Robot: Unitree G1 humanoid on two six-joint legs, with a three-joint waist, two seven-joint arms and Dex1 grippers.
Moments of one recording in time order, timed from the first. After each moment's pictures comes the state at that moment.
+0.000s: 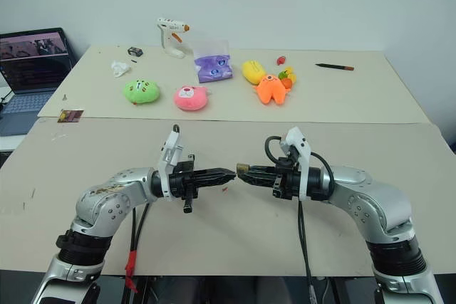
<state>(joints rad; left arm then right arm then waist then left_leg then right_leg) -0.37 0.42 -0.11 -0.23 -0.73 0.72 -0.97 -0.34 -0.65 0.00 -0.38 0.81 0.90 0.83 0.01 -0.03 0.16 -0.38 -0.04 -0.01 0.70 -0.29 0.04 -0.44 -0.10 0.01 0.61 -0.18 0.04</state>
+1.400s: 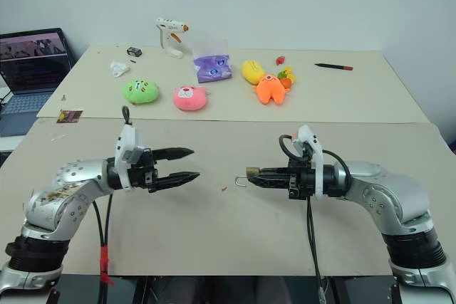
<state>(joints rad) -0.30 0.68 0.01 -0.26 -0.49 0.36 -1.06 -0.41 -0.77 0.03 -0.27 0.85 0.95 0.99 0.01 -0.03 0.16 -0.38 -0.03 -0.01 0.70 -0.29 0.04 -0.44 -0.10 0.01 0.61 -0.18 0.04</state>
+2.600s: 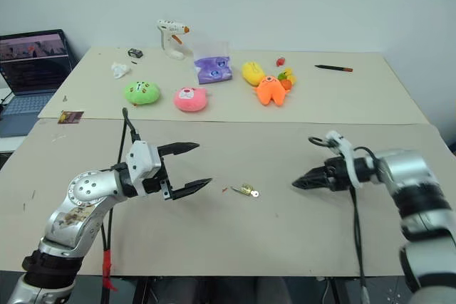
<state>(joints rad) -0.23 0.57 -0.05 -0.33 -0.35 0.21 -0.89 -0.52 -0.98 0.21 0.31 0.45 0.68 1.41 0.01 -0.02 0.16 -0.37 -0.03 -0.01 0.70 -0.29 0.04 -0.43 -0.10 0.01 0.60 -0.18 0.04</state>
